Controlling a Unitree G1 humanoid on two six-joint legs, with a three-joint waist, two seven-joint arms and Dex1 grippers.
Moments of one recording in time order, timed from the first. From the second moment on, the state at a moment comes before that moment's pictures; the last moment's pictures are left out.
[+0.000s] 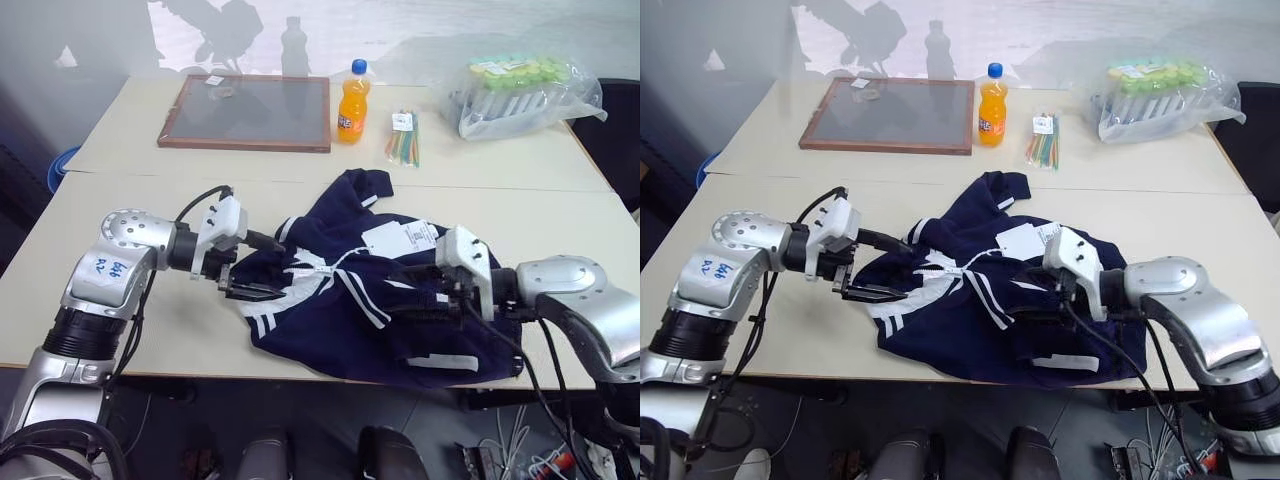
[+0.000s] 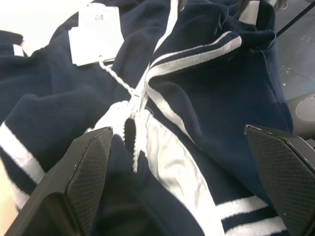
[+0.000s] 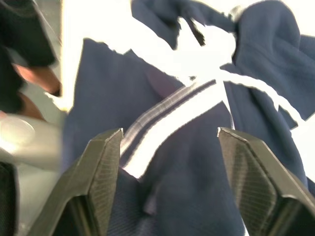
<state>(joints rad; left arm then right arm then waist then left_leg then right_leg) -0.68 0.76 -0.13 0.06 -0.35 0.40 -1.30 -0.41 -0.89 -0.02 -0.44 0.60 0.77 1.12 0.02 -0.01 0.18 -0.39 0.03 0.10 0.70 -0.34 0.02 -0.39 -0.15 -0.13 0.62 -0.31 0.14</state>
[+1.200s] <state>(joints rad) -0.69 0.73 -0.14 0.06 -0.33 0.38 -1.32 -0.08 -1.00 0.04 -0.62 0.55 0.70 1.12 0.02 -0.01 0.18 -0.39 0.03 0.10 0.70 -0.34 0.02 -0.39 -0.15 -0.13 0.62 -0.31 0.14</state>
